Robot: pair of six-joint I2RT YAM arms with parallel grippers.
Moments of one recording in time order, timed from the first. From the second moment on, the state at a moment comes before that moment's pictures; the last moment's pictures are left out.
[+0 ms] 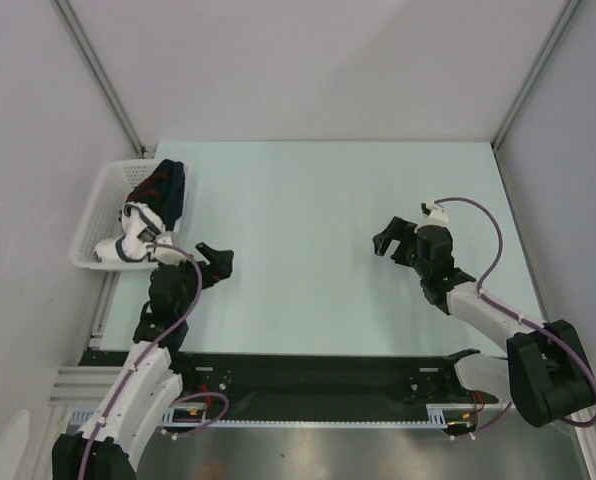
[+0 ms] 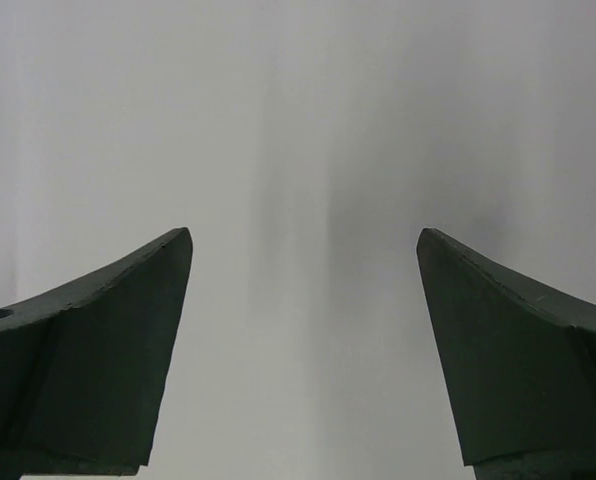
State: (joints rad) left arm -0.15 0.59 0.20 0.13 0.01 -0.58; right arm 0.32 1.18 0.49 0.26 0.07 0.56
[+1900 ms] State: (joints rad) left arm -0.03 0.97 1.42 -0.63 -0.60 -0.80; right arm 0.38 1.20 0.48 0.31 0.07 0.55
